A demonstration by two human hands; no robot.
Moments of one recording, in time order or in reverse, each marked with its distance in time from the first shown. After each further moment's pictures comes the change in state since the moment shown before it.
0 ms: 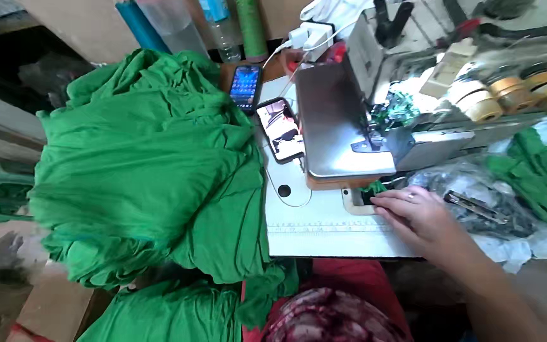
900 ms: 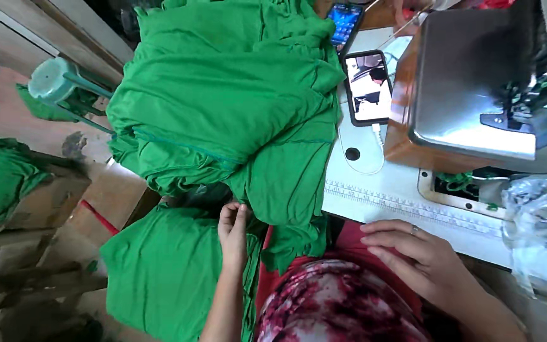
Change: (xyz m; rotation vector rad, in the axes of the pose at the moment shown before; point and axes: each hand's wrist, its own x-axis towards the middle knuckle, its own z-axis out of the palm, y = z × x) left_hand -0.123 -0.136 0.180 -0.704 -0.130 0.074; right_hand -0.018 -0.094 0.040 0.610 -0.211 -0.274
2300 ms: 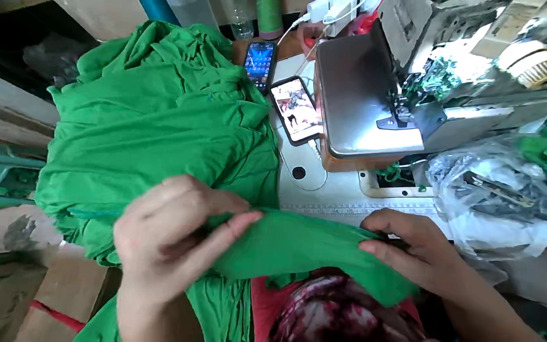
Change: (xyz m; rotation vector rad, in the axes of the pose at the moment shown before) left_hand 0.076 0.203 0.077 0.390 -0.740 1.100; right_hand 0.014 -0.012 -0.037 0.153 0.167 0.026
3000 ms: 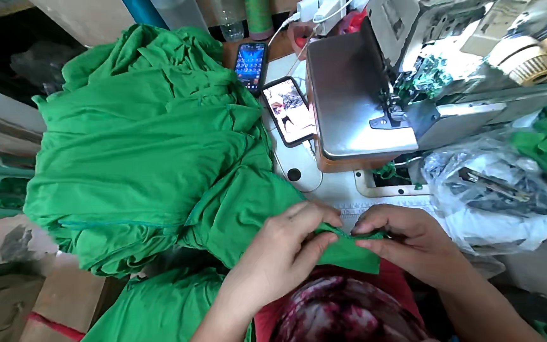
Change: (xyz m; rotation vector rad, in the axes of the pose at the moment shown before) left_hand -0.008 0.026 0.100 -0.477 -0.363 -0.204; right_hand -0.002 0.006 0.001 0.240 0.076 0.099
